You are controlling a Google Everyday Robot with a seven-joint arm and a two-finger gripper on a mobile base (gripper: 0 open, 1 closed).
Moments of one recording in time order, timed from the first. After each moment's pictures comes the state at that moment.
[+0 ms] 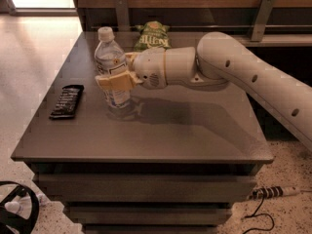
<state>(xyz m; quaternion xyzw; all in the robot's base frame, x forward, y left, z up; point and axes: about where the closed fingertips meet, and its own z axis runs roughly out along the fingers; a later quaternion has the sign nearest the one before) 0.562 0.107 0.918 -0.51 0.57 0.41 0.50</state>
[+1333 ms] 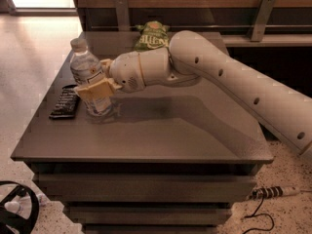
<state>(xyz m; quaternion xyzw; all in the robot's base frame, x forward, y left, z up) 0.547 0.164 0.901 -0.57 0.53 0.44 0.45</state>
